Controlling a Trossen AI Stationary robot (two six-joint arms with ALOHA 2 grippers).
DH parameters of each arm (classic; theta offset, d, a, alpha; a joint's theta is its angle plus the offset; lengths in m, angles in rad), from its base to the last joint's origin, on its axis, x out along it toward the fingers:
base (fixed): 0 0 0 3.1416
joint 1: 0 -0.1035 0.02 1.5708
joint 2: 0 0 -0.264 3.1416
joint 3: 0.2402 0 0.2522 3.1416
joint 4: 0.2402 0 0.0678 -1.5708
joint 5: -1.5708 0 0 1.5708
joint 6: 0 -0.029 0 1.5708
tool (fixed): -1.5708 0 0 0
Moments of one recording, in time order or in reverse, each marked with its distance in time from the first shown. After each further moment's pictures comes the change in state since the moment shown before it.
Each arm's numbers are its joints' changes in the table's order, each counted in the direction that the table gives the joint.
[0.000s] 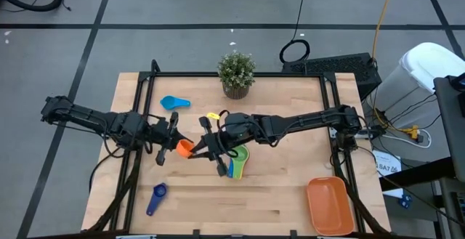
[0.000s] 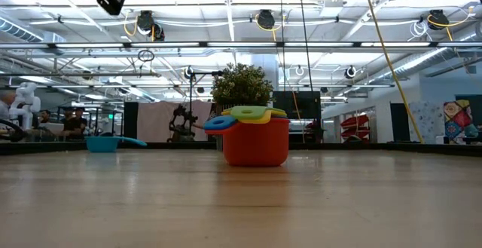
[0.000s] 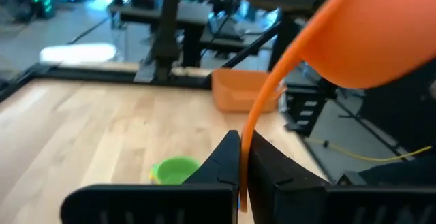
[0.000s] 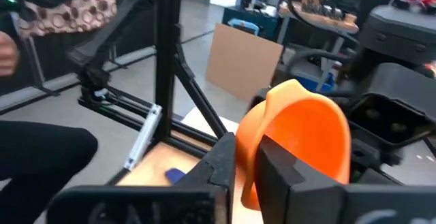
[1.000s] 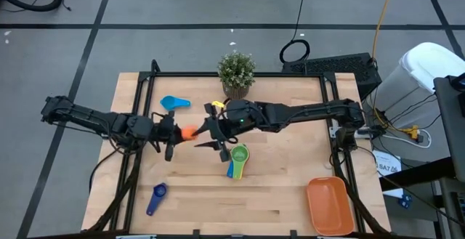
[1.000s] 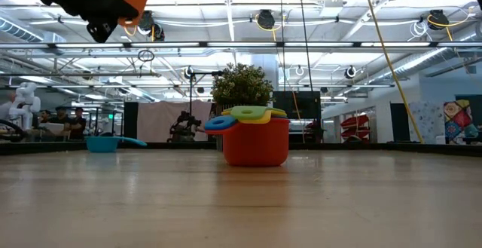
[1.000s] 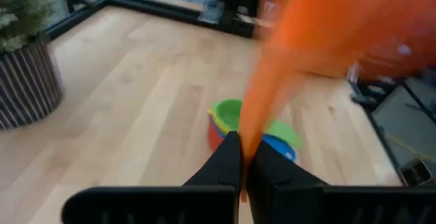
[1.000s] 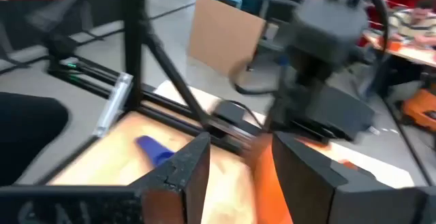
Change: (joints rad) left arm -0.003 -0.015 -0.001 0.212 -0.199 0.143; right arm 0.030 -0.065 0.000 0.165 0.025 0.091
